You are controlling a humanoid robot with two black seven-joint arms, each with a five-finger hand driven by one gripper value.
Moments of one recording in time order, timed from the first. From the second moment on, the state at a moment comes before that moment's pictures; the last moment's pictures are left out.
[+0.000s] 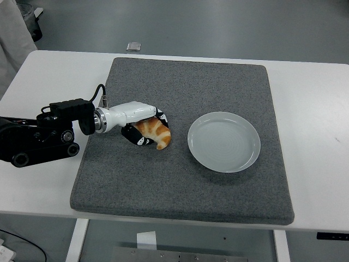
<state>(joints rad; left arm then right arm) -1.09 0.60 0.09 -1.31 1.26 0.17 -0.09 -0.02 0.00 -0.09 0.06 0.07 -0.12 0.26</state>
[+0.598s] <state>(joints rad) -1.22 0.66 0.06 -1.33 1.28 0.11 -0.10 -0.02 0.00 -0.09 0.06 0.07 -0.12 0.26</state>
